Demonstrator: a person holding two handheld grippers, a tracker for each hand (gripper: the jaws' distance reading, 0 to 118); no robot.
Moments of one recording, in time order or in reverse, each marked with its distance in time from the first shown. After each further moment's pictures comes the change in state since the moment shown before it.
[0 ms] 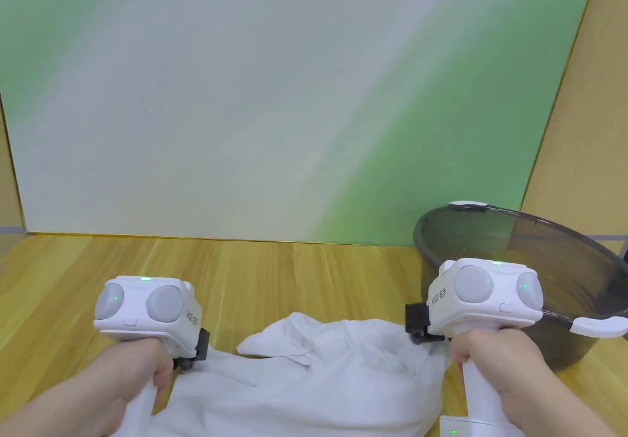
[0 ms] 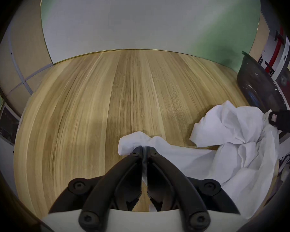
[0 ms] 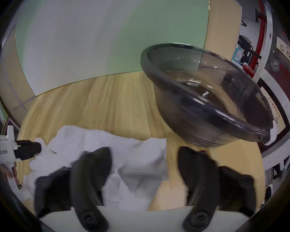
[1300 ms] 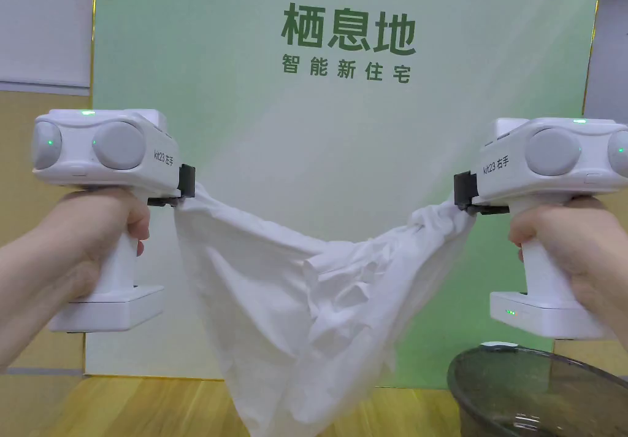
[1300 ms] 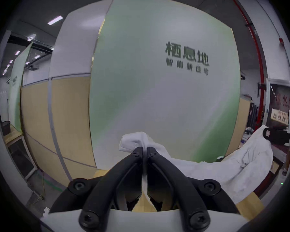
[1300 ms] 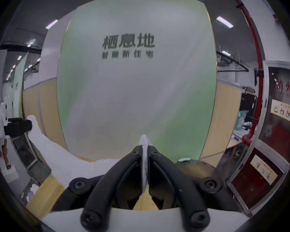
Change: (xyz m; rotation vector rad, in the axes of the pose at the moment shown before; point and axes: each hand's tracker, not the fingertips) left arm -0.053 0.138 0.401 0.782 0.074 0.044; right arm -0.042 0.144 0.326 0.686 0.099 0.138
